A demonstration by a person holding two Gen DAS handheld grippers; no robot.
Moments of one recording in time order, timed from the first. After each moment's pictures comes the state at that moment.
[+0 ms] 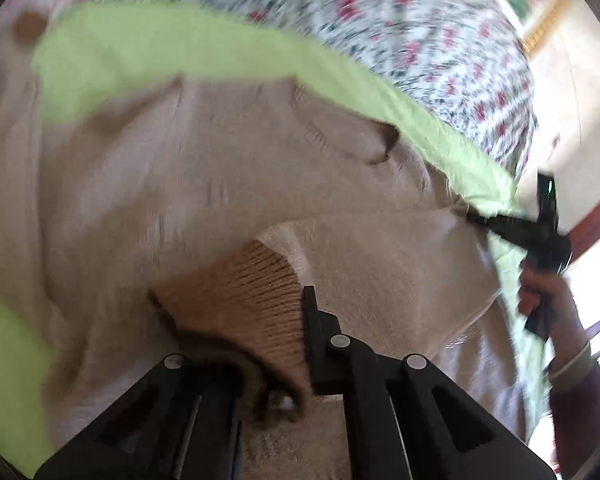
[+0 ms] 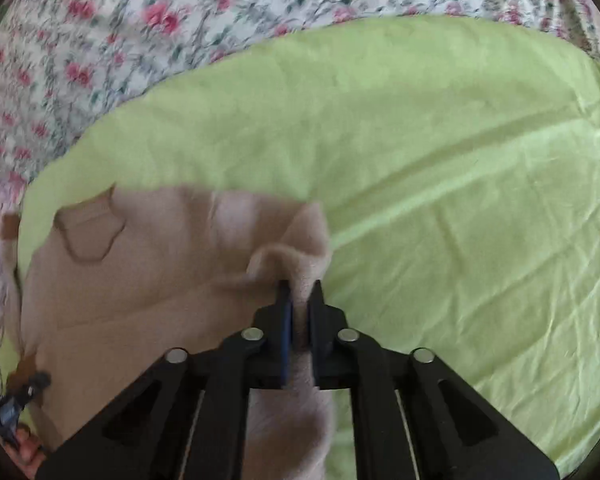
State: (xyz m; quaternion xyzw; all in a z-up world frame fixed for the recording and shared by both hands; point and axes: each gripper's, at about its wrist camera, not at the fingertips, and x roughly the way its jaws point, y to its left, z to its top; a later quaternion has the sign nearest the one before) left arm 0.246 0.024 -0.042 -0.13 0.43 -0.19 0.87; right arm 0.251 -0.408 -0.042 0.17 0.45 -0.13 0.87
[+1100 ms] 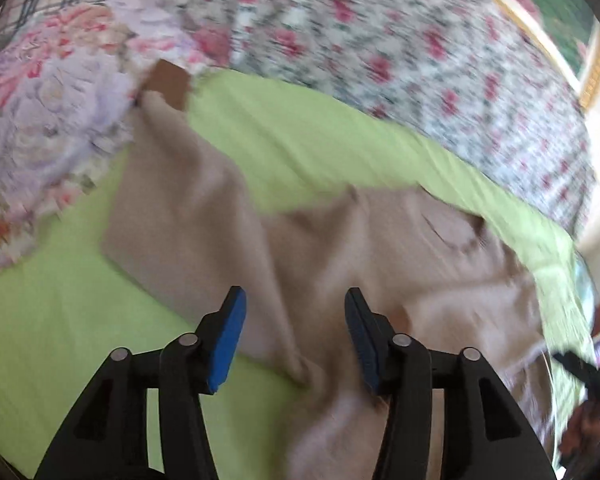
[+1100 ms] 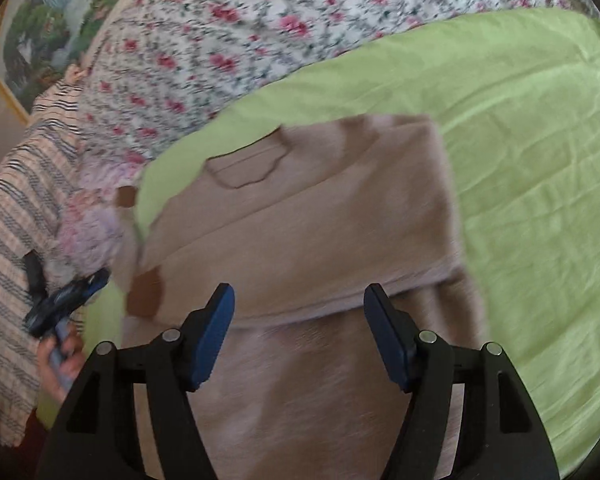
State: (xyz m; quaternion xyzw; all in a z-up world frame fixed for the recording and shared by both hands) left arm 0.246 0.157 0.011 -0.15 0.40 -0.02 0.90; right arm 0.125 -0.281 0.003 0.25 0.41 0.04 0.88
